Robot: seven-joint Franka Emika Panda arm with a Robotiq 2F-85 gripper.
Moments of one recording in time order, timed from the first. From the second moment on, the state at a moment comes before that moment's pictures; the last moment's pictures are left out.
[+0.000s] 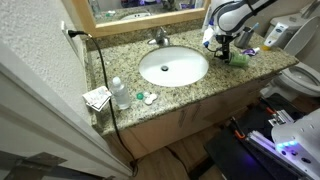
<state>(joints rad) 0.03 0.27 -0.06 -2.19 -0.35 2.12 2.60</state>
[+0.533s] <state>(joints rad) 0.03 0.27 -0.06 -2.19 -0.34 2.13 2.60</state>
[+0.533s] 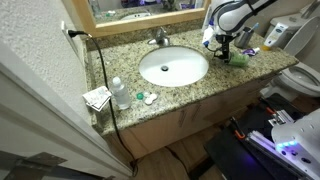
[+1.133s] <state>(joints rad) 0.00 0.04 -0.06 -2.35 -0.10 2.41 2.26</state>
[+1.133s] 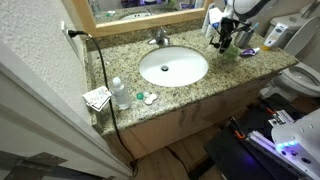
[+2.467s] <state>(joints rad) 0.20 -0.30 0.05 -2.39 0.70 2.37 1.47</state>
